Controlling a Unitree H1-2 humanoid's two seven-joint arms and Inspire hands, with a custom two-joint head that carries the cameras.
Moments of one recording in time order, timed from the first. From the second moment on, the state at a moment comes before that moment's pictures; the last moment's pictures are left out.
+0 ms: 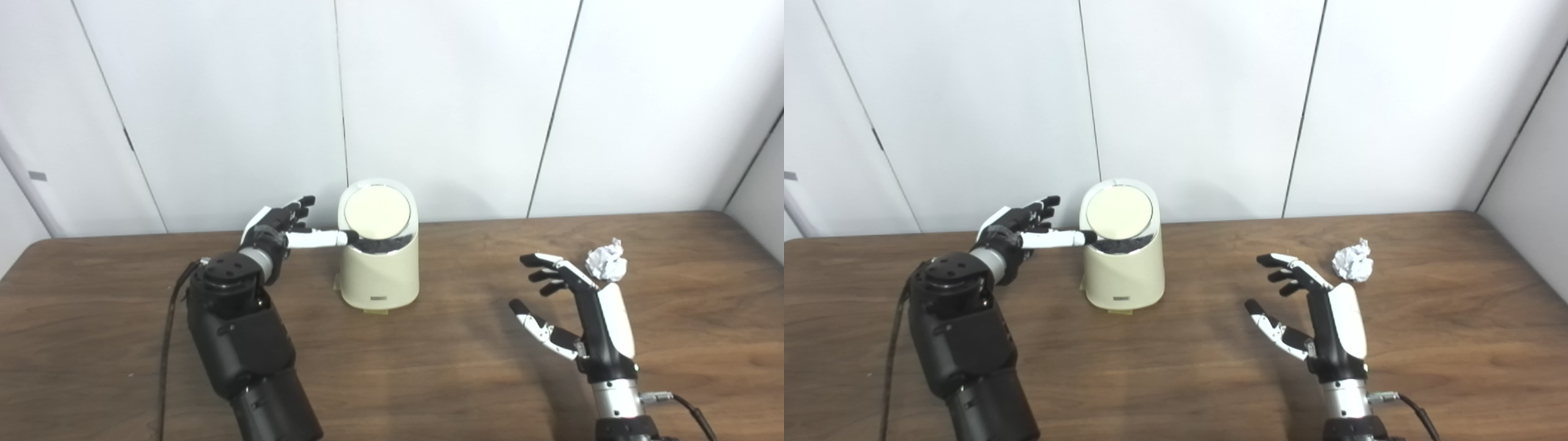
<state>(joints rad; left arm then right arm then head) -0.82 -0.29 0.79 0.09 1.11 0.47 -0.88 -0.09 -0.16 0.06 0.06 -0.54 -0.32 -0.36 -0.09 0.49</state>
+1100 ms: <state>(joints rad) -0.84 -0.28 0.75 0.21 1.04 0.47 -0.83 -0.10 -0.16 0.07 0.06 -0.54 -0.32 -0.36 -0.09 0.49</state>
